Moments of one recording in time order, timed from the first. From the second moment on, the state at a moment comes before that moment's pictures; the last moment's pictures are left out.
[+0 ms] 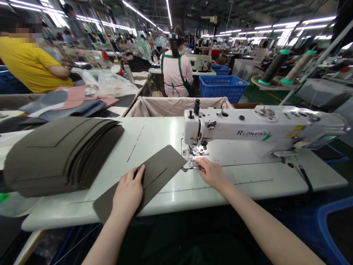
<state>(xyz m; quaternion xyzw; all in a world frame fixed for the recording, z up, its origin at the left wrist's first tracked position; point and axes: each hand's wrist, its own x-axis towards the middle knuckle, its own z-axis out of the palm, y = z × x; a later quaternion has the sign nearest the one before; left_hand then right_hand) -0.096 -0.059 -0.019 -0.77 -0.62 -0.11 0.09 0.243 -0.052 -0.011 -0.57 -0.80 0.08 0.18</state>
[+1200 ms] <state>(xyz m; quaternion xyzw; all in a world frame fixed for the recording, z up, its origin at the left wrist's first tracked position) 0.060 -0.129 -0.026 -0.90 -0.34 -0.24 -0.15 0.242 -0.213 -0.026 -0.67 -0.67 0.24 0.21</state>
